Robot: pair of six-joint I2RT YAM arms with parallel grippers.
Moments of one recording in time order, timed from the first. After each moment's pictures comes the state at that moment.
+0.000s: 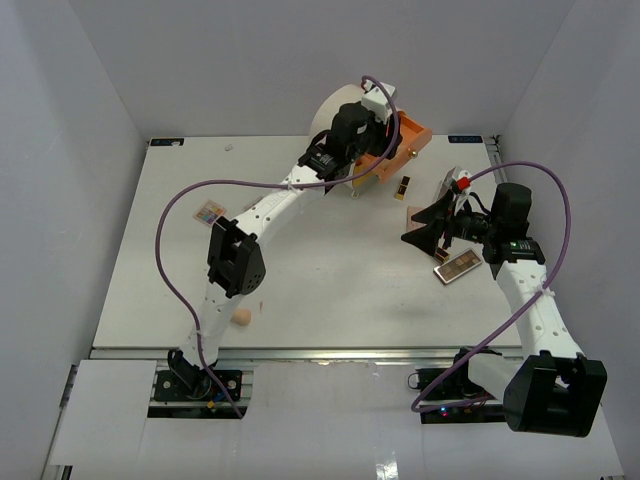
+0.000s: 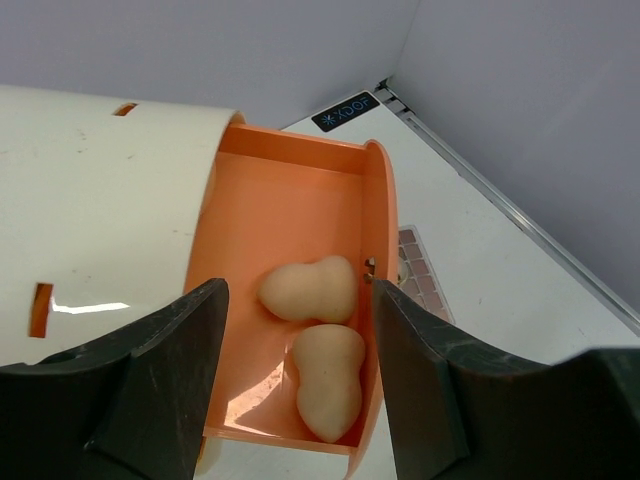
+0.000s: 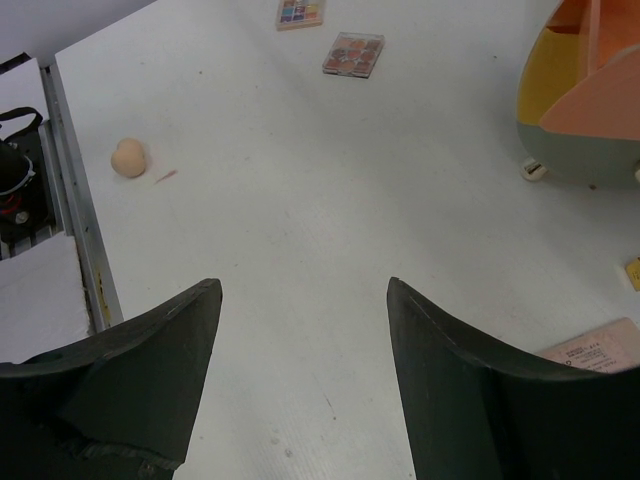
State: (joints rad) left arm -0.72 2.30 2.32 -0.16 -0.02 -0.11; right arm -0.04 1.08 0.83 -0.20 -1.15 -0.24
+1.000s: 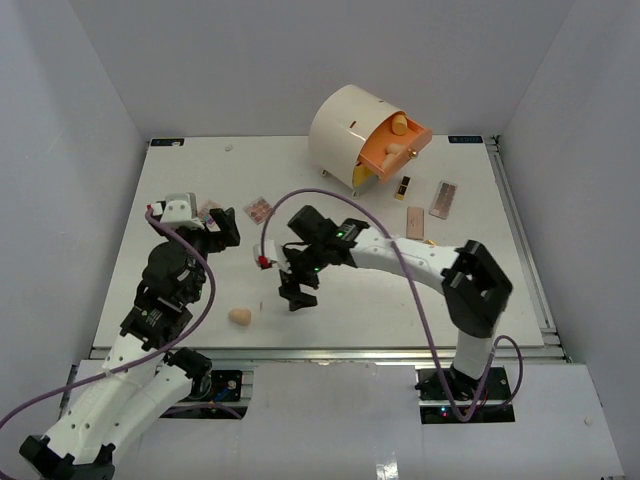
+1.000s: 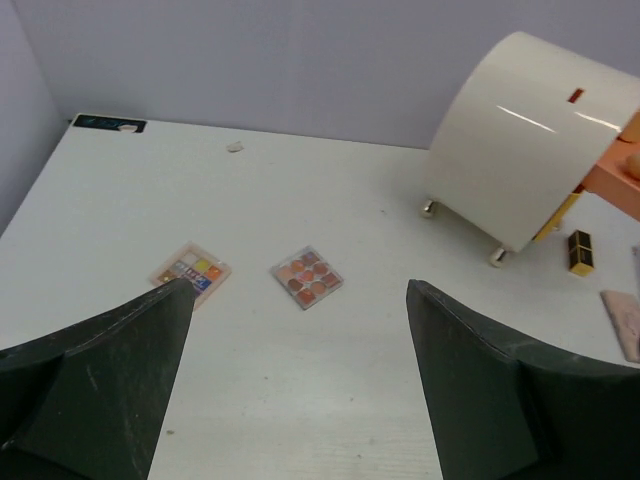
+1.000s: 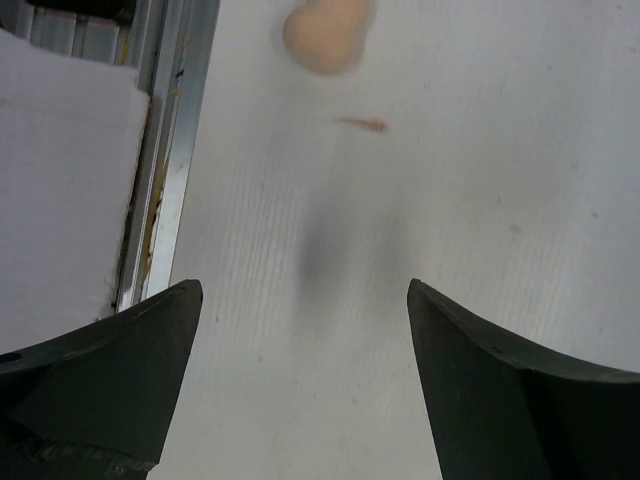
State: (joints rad) left arm -0.51 0.62 0.72 -0.08 -0.49 -0.13; right arm 0.98 1.80 1.39 -0.55 -0.62 -0.61
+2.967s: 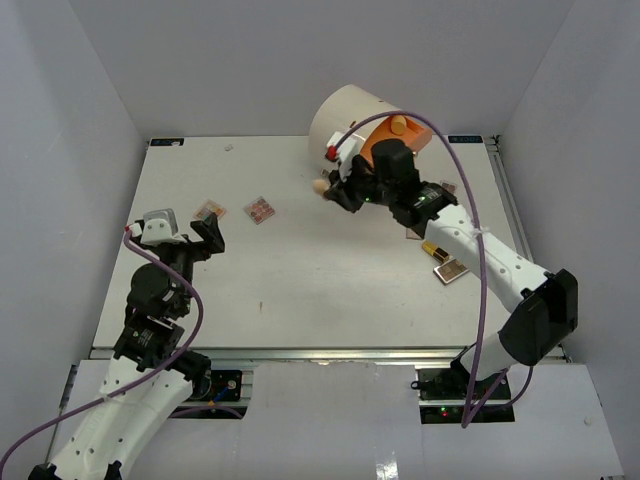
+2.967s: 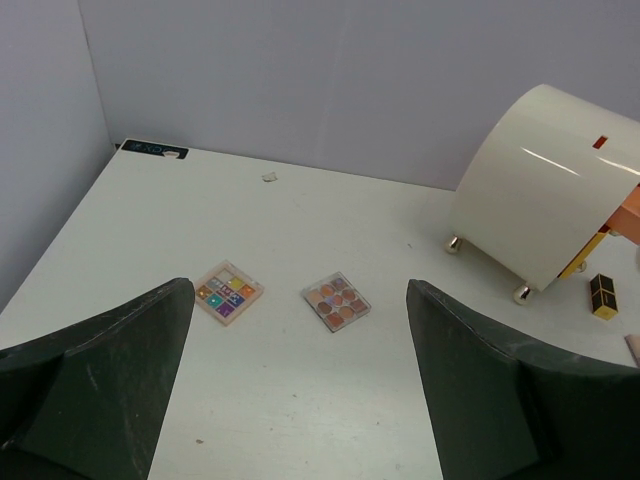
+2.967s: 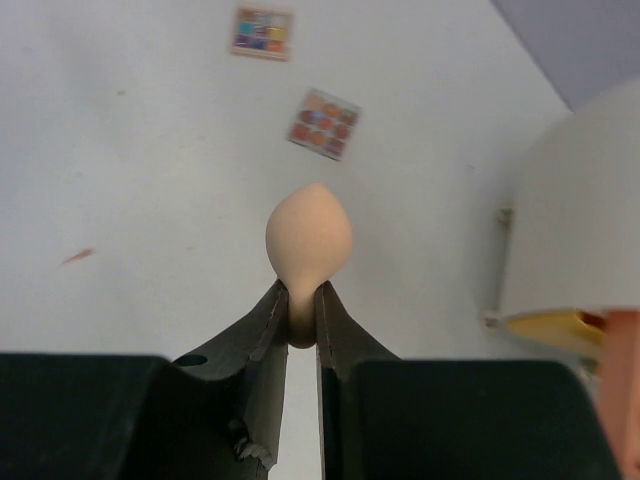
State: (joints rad) left arm -0.43 0.45 0.63 -0.05 -0.47 -0.10; right arm 0.68 1.50 1.41 -0.30 -0.34 -0.28
